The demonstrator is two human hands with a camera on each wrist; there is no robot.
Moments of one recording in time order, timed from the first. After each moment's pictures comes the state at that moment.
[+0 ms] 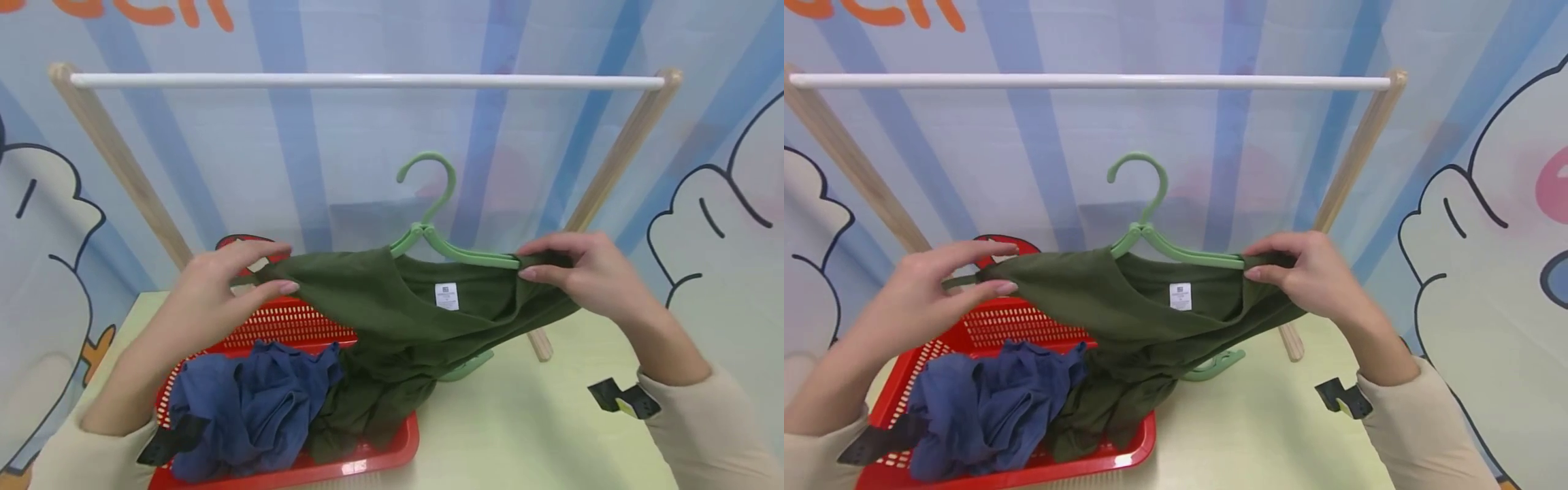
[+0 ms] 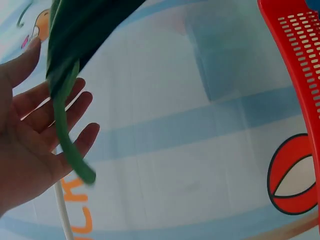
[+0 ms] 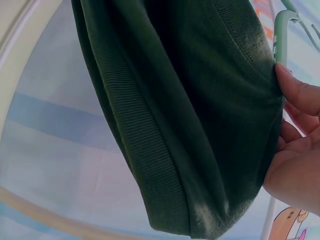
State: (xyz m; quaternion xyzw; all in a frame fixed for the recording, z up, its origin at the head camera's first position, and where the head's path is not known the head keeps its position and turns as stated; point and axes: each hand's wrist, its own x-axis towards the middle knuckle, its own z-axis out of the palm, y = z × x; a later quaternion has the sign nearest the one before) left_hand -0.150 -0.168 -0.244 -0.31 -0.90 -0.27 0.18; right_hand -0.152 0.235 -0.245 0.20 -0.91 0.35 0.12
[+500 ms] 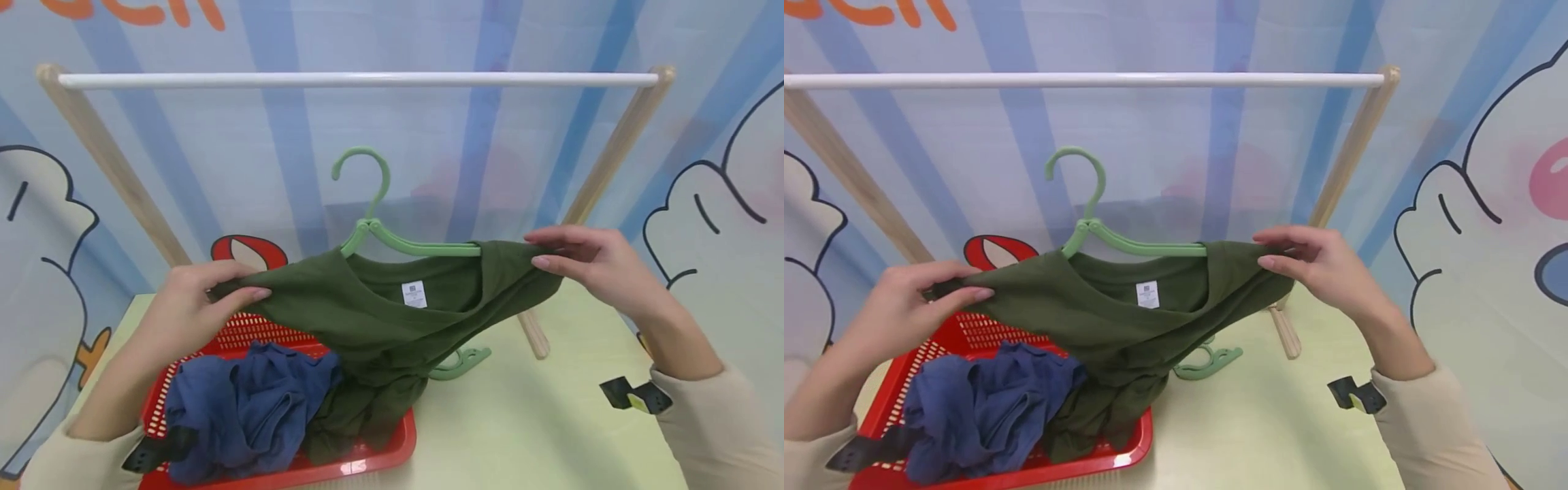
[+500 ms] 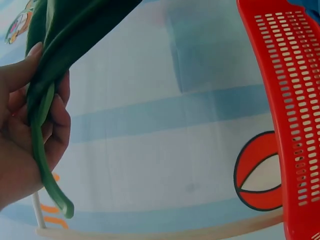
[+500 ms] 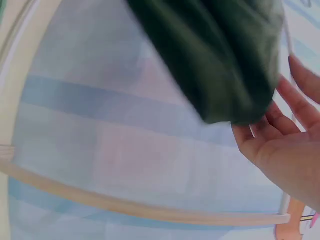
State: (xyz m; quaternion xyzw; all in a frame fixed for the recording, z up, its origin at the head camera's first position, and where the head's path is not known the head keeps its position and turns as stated) left_hand -0.155 -0.183 -0.263 -0.31 -0.88 -0.29 0.20; right_hand -0.157 0.263 -0.252 0.19 -0.88 0.43 0.06
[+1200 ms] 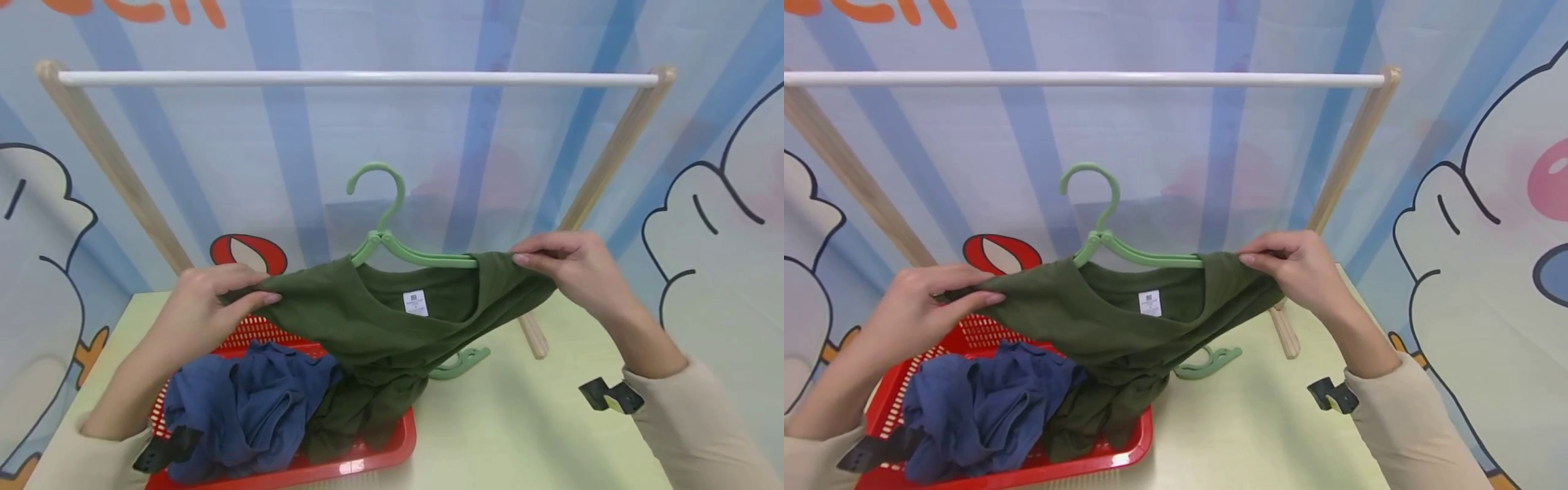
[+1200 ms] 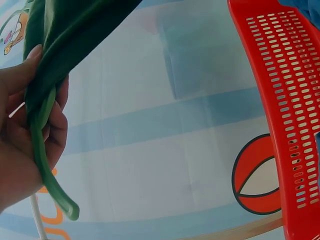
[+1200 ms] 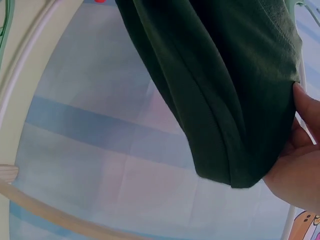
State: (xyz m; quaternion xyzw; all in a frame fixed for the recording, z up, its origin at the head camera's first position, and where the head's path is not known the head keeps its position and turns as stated) left_hand -0.158 -0.178 -0.271 -0.35 -0.86 -0.27 0.24; right_hand -0.164 0.238 -0.262 0.20 -0.87 0.43 0.14
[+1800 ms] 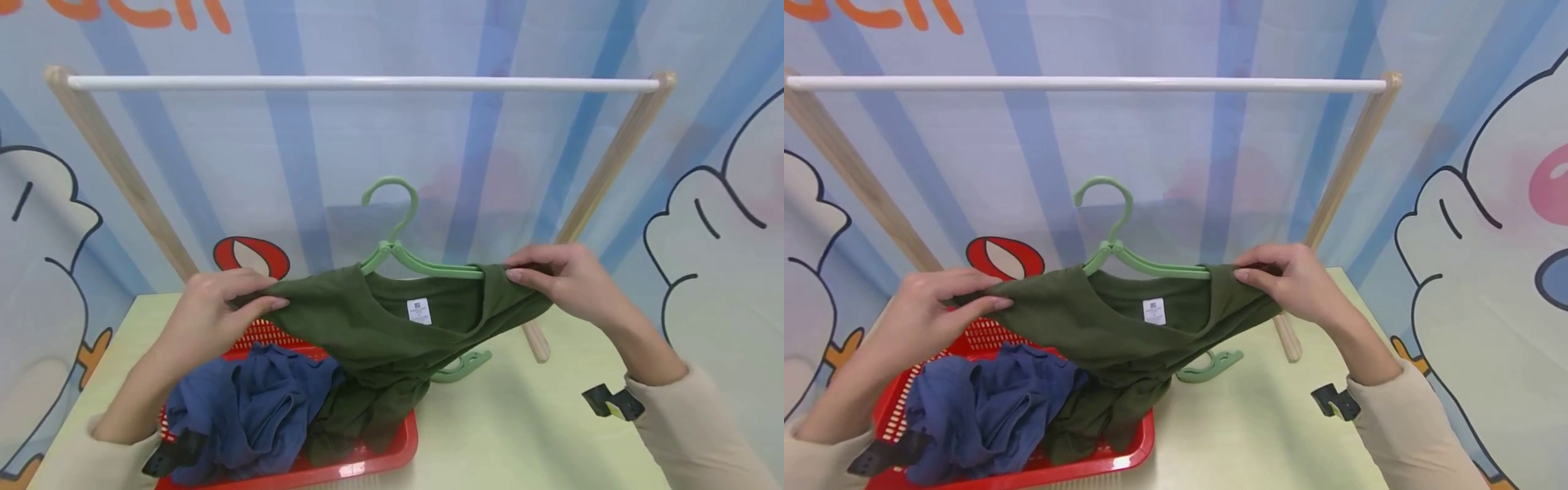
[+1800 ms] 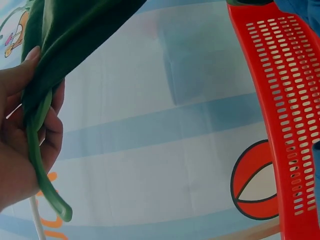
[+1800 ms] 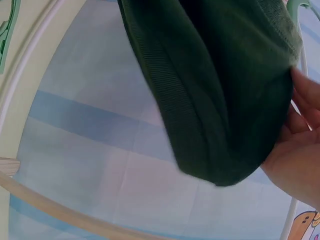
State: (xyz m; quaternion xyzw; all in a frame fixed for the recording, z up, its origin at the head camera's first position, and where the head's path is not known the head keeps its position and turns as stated) left_hand -0.156 -0.172 -0.276 -0.35 -0.86 -0.28 0.25; right_hand -0.163 0.237 -0.265 0.26 -0.89 0.37 0.12
